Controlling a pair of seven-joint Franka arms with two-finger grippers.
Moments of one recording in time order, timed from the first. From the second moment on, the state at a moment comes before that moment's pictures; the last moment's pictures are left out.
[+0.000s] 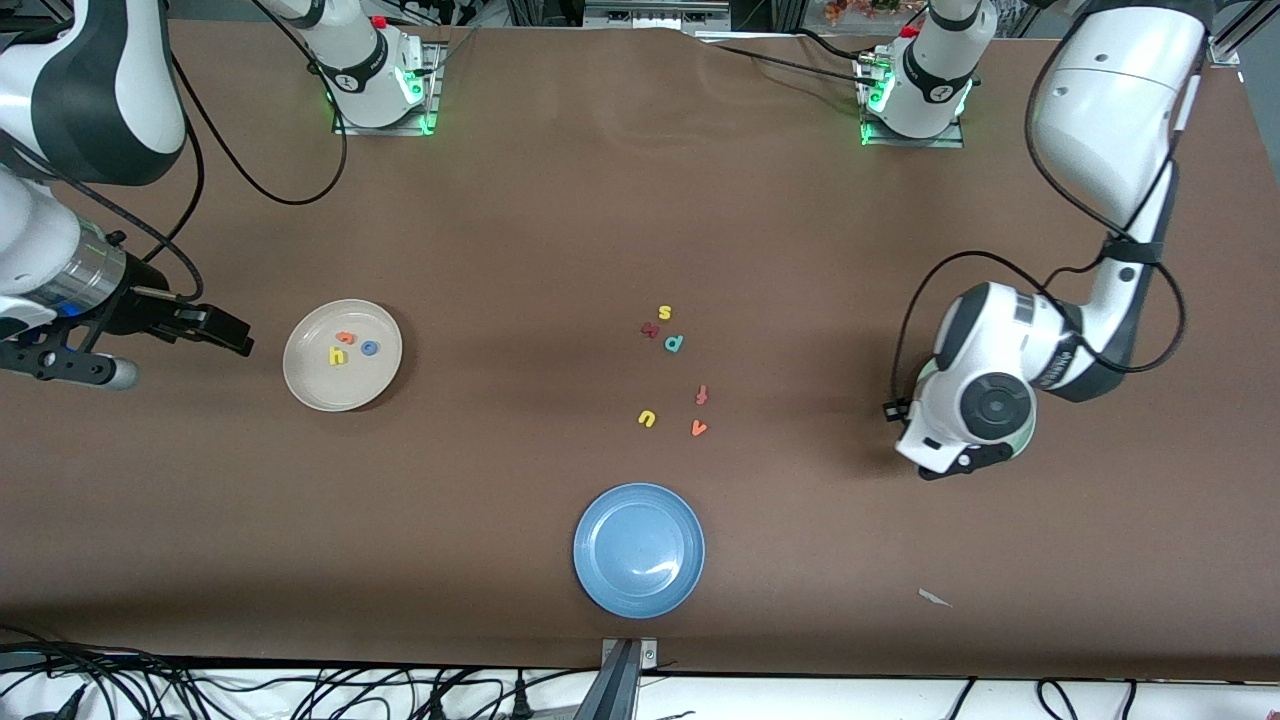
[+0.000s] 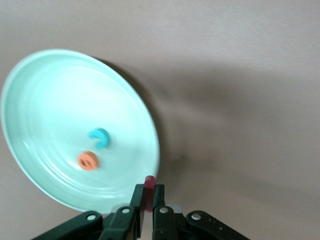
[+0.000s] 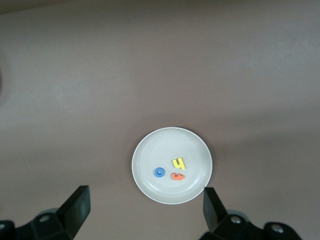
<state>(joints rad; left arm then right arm) 0.03 0.68 -0.24 -1.54 0.28 1.88 -0.52 0.50 0.22 -0.51 -1.60 0.13 1.82 0.15</state>
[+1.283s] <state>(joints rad) 0.22 0.61 -0.25 -1.54 0.26 1.87 -0.14 0.52 0.23 -0.51 -1.60 0.13 1.84 0.16</state>
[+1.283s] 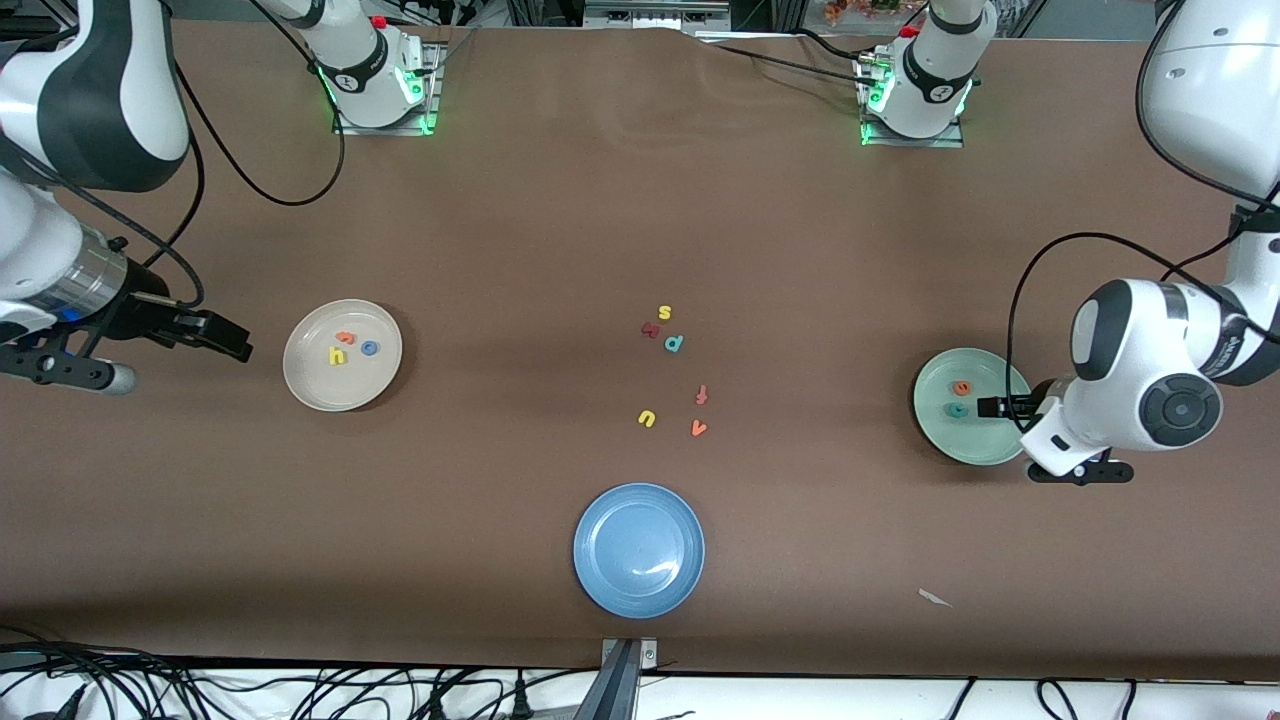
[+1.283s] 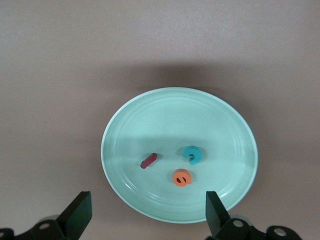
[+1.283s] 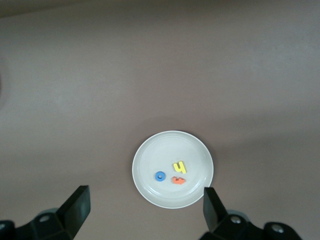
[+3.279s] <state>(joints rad) 0.06 0.04 -0.05 -1.61 0.01 1.63 0.00 0.54 0.24 -0.51 -1.61 0.13 1.86 0.16</state>
